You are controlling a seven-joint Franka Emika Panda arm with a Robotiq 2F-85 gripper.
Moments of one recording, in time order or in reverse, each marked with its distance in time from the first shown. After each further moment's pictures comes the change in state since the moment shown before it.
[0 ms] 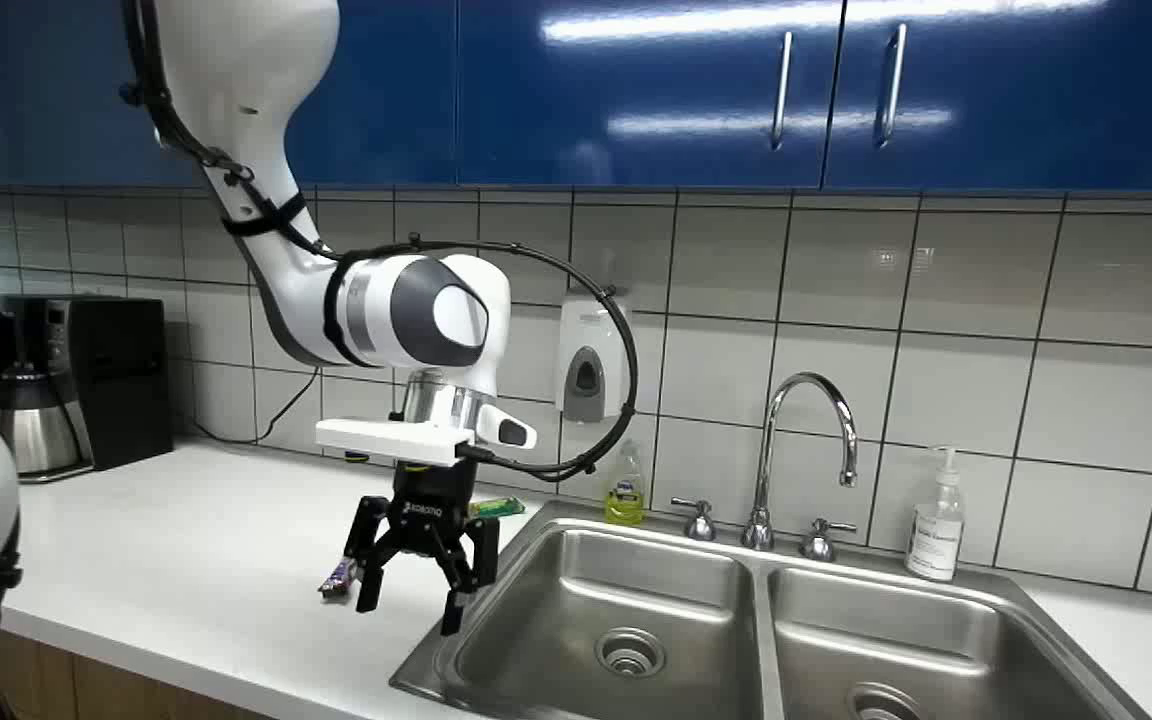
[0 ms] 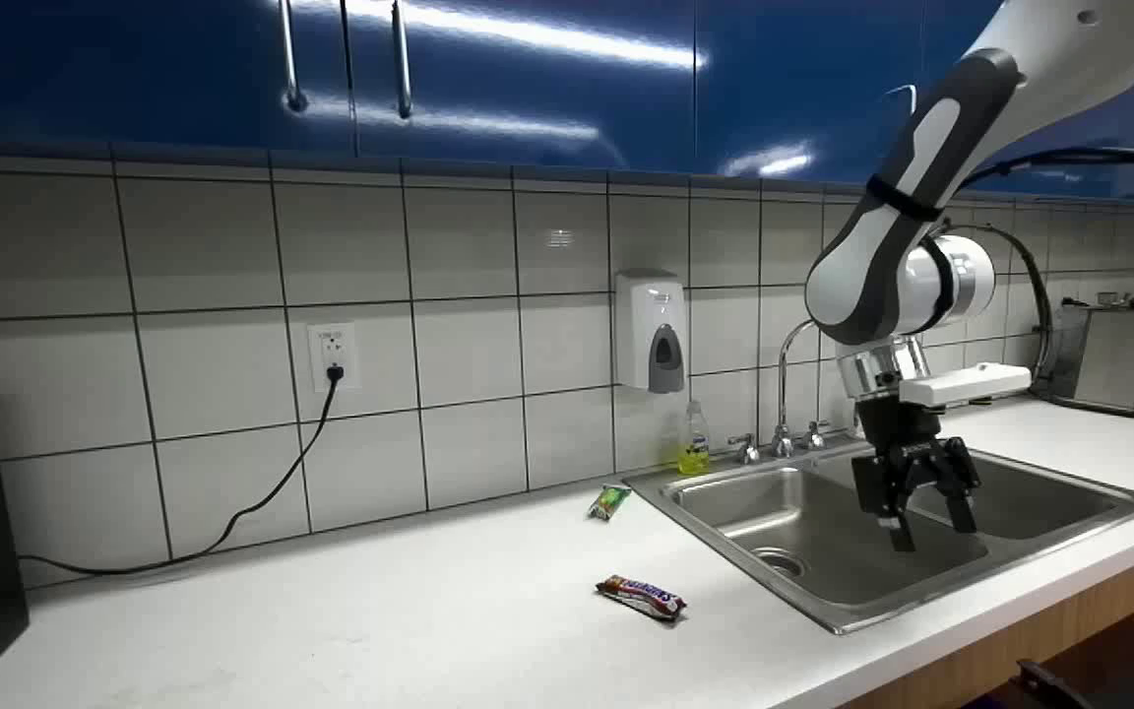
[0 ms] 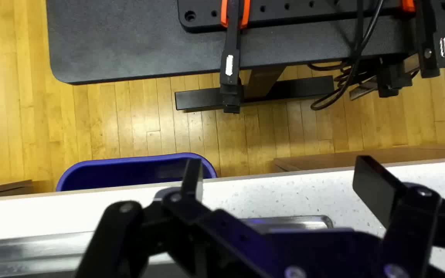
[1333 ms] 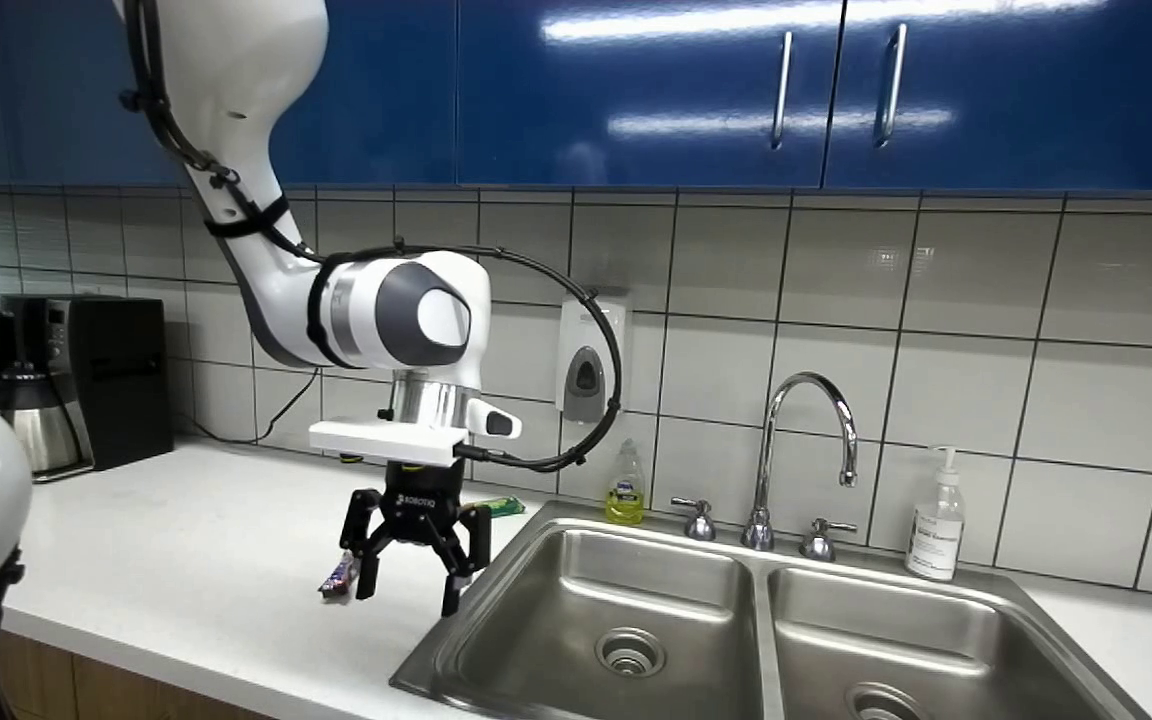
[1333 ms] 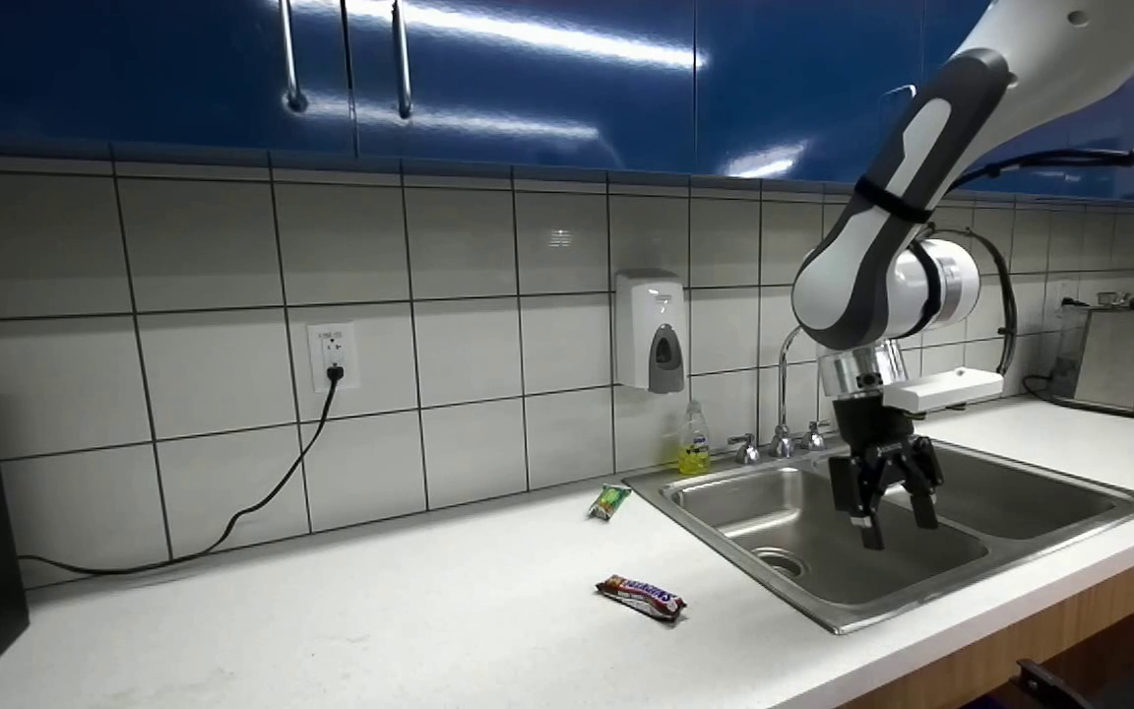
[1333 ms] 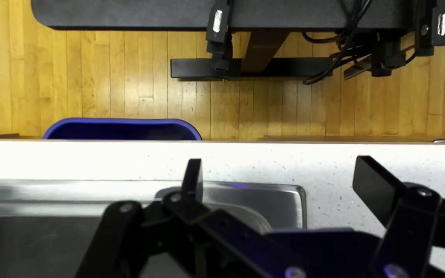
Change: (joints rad) arm 0.046 0.004 0.016 -0.008 0.013 0.095 -0.047
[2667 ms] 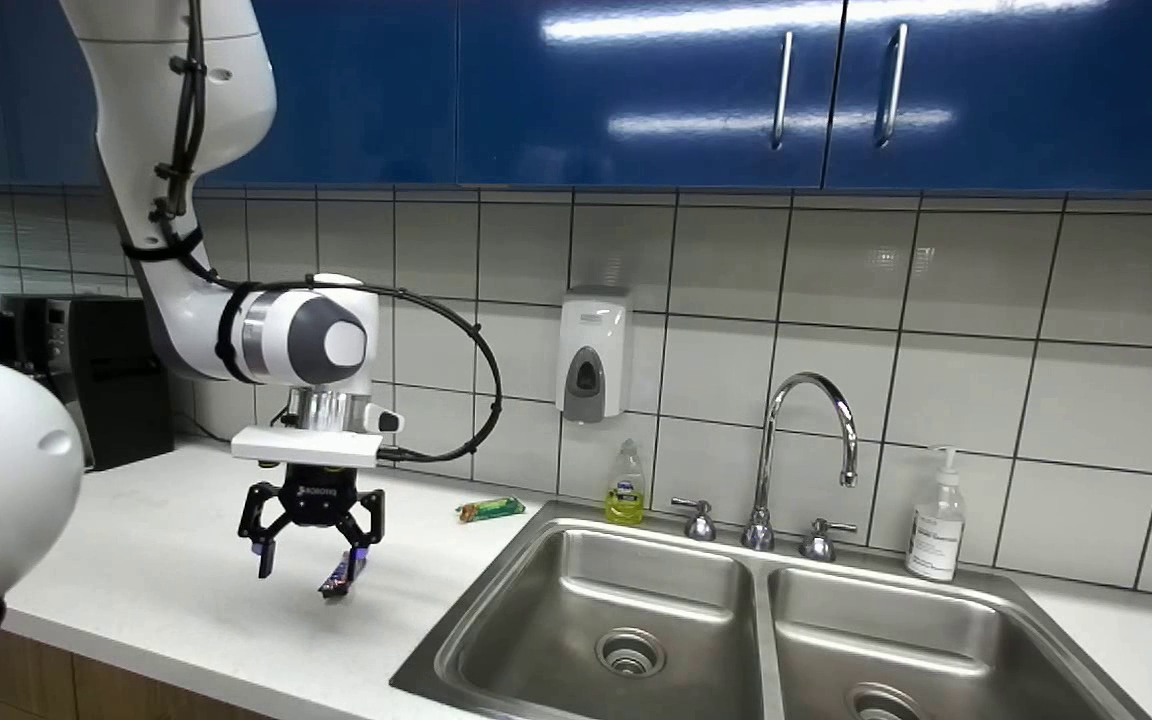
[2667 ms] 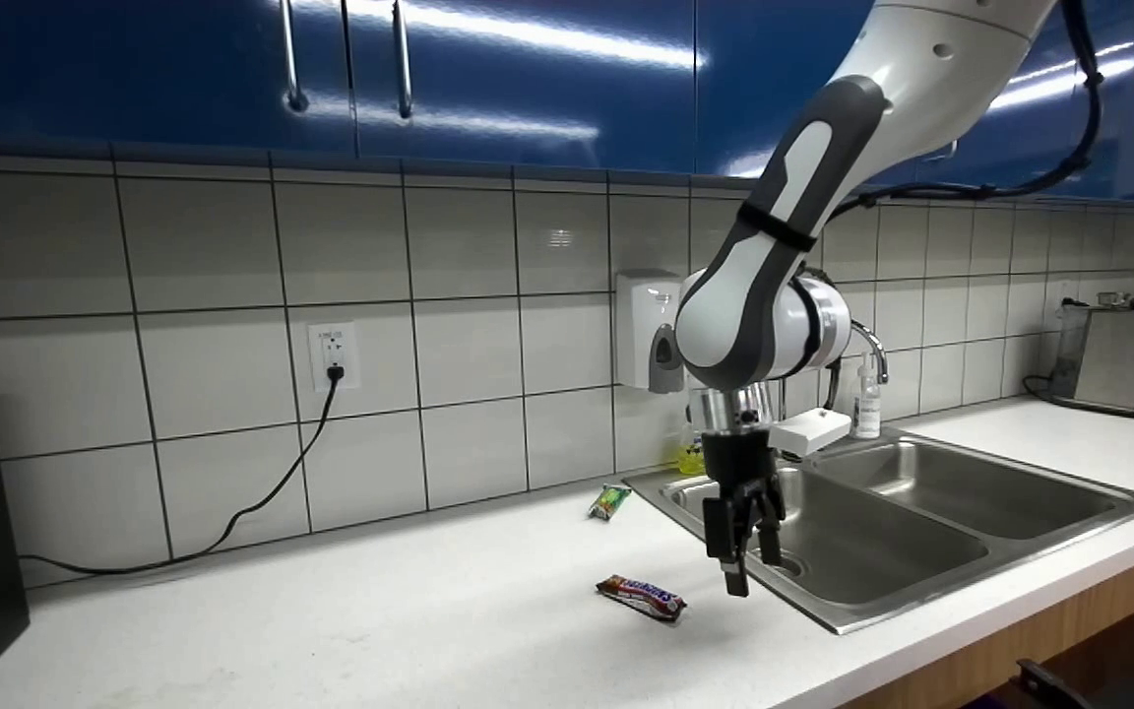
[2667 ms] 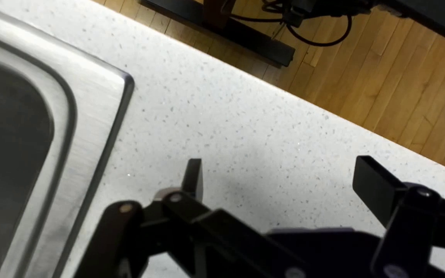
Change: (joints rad) arm 0.210 0.181 0.193 0.100 0.169 0.149 -0.161
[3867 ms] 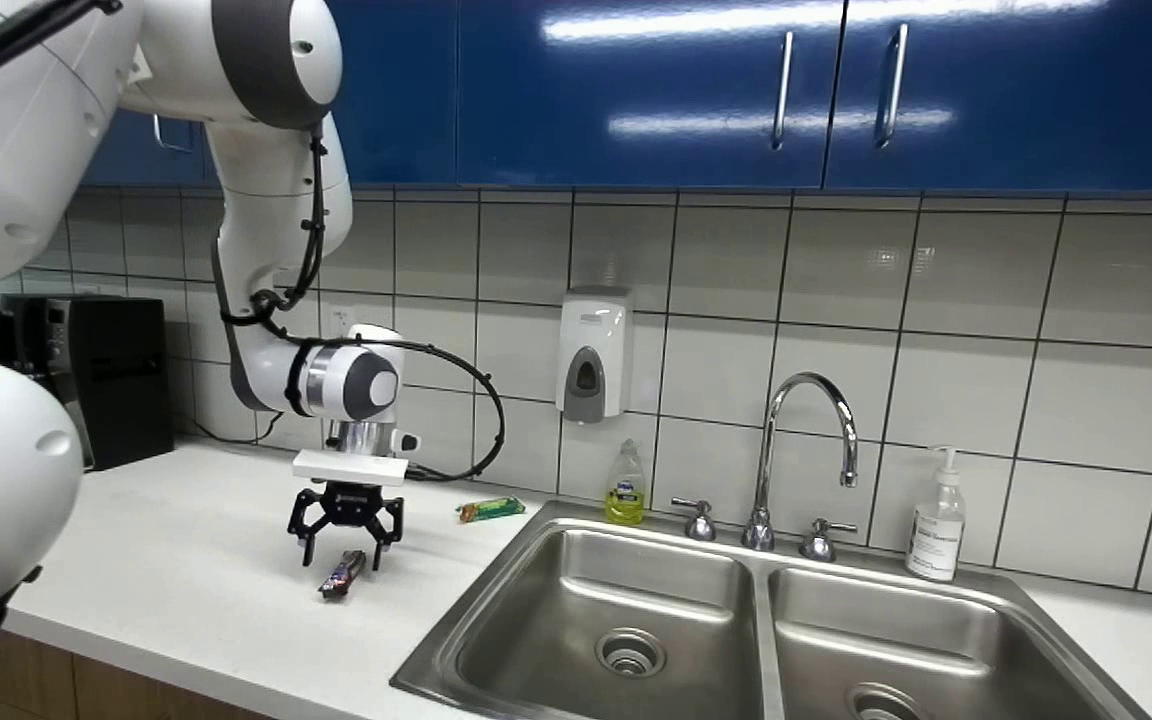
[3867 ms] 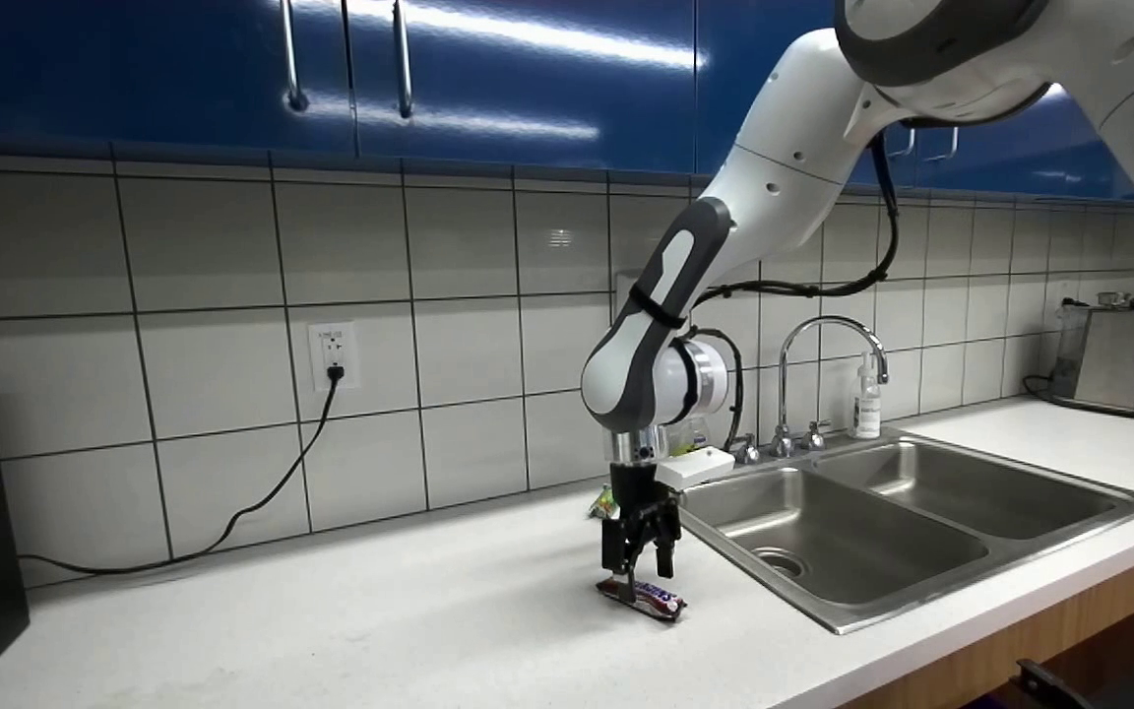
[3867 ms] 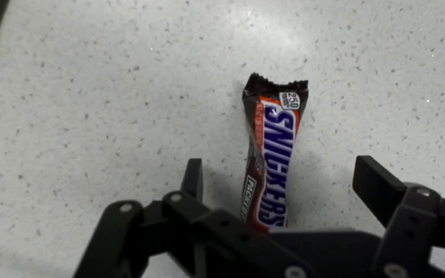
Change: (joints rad) arm -0.008 0.445 0.052 0.455 -0.002 0.025 0.012
